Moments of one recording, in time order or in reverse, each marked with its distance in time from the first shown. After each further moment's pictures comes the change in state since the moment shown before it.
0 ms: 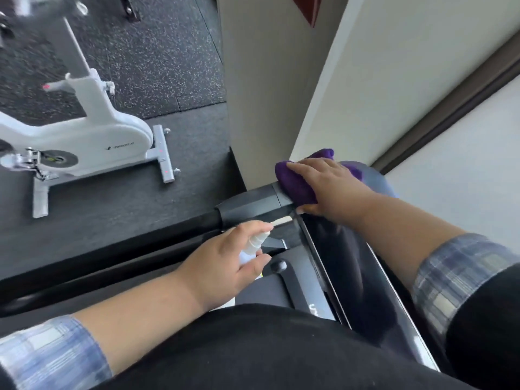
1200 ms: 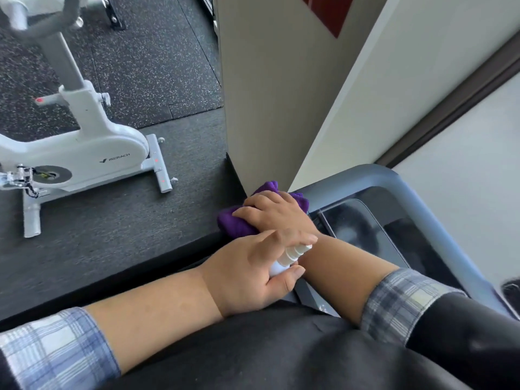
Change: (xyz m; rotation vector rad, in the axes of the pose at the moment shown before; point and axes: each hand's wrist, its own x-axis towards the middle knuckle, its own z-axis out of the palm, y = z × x) left_hand 0.009 0.006 -0.051 -0.076 -0.085 0.351; right_hand 0.033 -0.138 0.039 0.010 0.108 -0.236
